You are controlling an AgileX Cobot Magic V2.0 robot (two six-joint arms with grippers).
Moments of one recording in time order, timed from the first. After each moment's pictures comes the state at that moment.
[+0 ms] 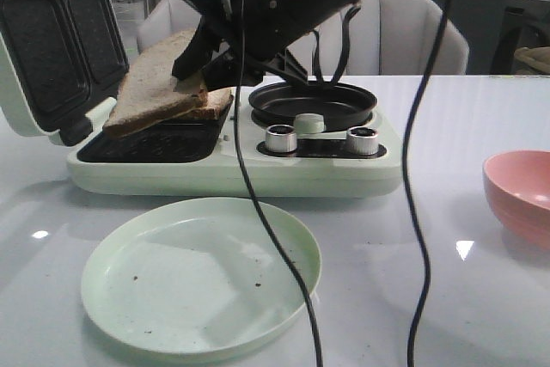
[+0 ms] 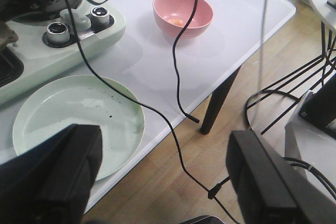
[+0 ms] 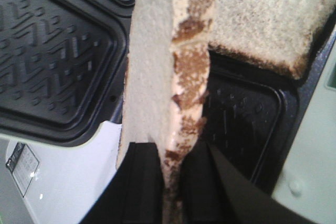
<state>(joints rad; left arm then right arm) -1.13 0.58 -0.70 0.19 0.69 -0.42 0.47 2.07 -1.56 1.20 0.46 -0.62</state>
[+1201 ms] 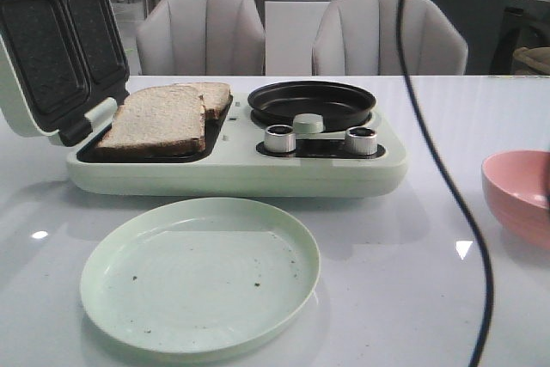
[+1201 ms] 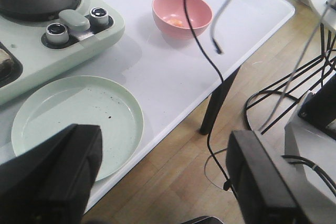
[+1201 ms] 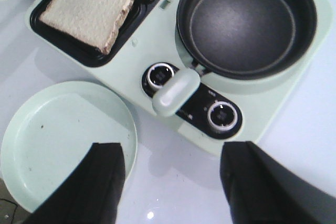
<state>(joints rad) -1.13 0.58 -0.70 0.19 0.69 -0.42 0.39 1.44 -1.37 0.14 0.85 -0.15</state>
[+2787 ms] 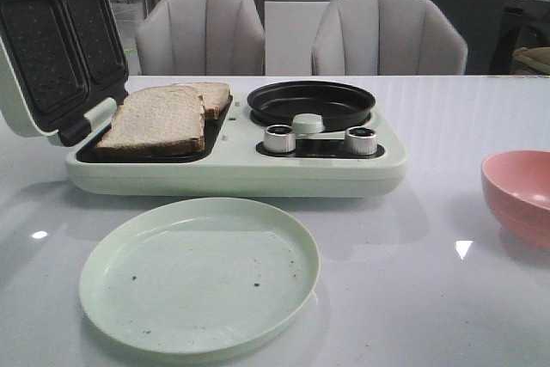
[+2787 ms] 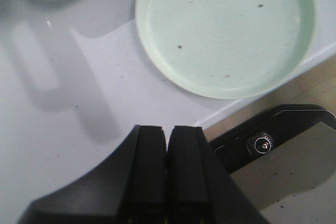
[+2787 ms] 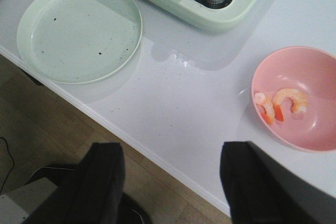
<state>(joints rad) -0.77 1.10 -0.87 0.24 0.98 -0.32 0.39 0.68 -0.74 0.10 0.89 -0.14</state>
